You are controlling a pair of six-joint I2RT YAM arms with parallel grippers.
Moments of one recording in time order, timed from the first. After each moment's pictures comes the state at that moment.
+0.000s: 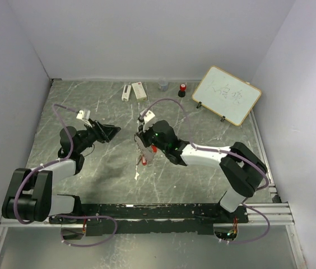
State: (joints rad) left arm -0.10 1.29 0.34 0.91 0.63 -0.59; right arm 0.87 1.66 0.90 0.47 0.05 0.04
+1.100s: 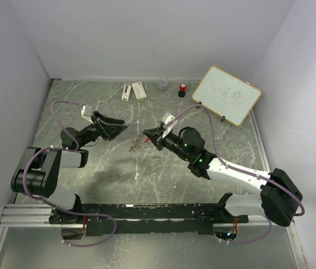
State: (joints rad) left arm -0.13 1.54 0.41 1.50 0.89 -0.85; right arm 0.86 1.23 0.66 0.60 -0.11 -0.04
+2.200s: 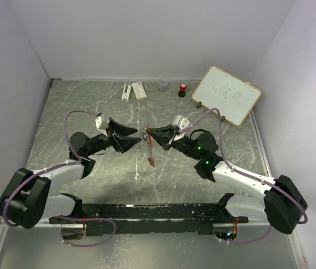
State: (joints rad) left arm -0.40 1.26 0.37 1.19 0.76 -0.50; right arm 0.78 1.14 0.56 0.84 -0.35 -0.02
